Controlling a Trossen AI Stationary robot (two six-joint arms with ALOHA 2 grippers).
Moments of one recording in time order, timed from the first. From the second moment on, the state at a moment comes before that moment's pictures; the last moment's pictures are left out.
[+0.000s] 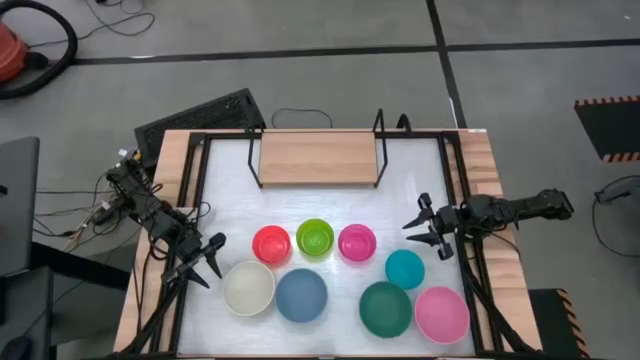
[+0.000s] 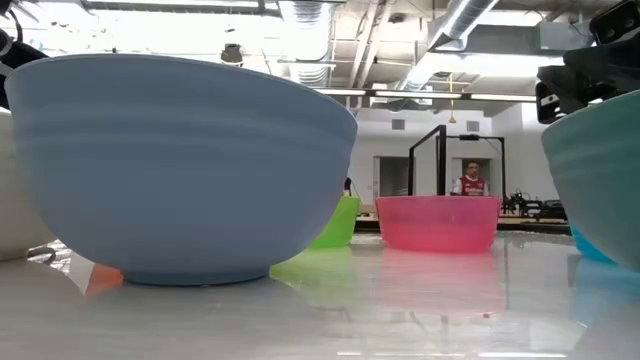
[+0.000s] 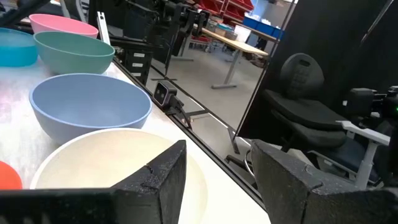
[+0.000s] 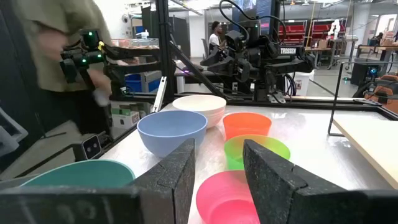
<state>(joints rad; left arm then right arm) -0.76 0.00 0.06 -0.12 0.03 -0.34 0.19 0.01 0.01 0.02 -0.05 0.03</state>
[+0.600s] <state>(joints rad) -0.76 0.00 0.06 -0.12 -0.01 -0.36 0.19 0.01 0.01 0.02 -0.05 0.03</state>
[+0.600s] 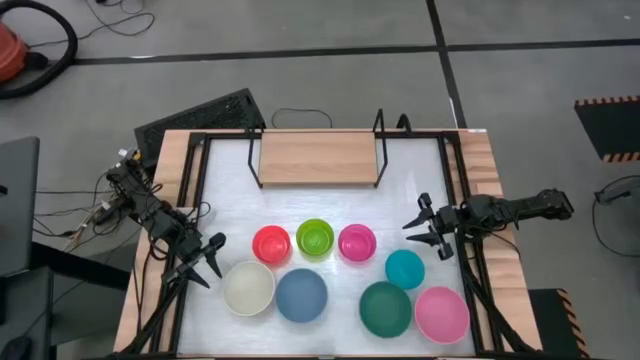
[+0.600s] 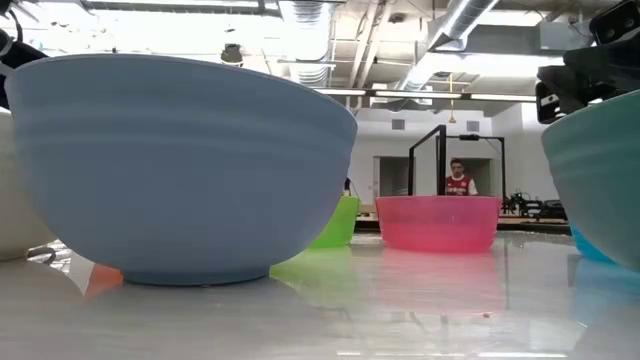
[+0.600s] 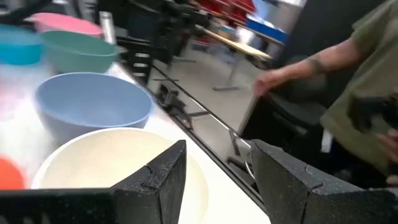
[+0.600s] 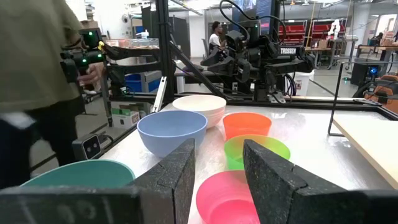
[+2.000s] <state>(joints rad) -0.76 0.01 0.06 0.48 -1.08 -0.72 0.18 0.01 0.01 0.40 0.45 0.70</state>
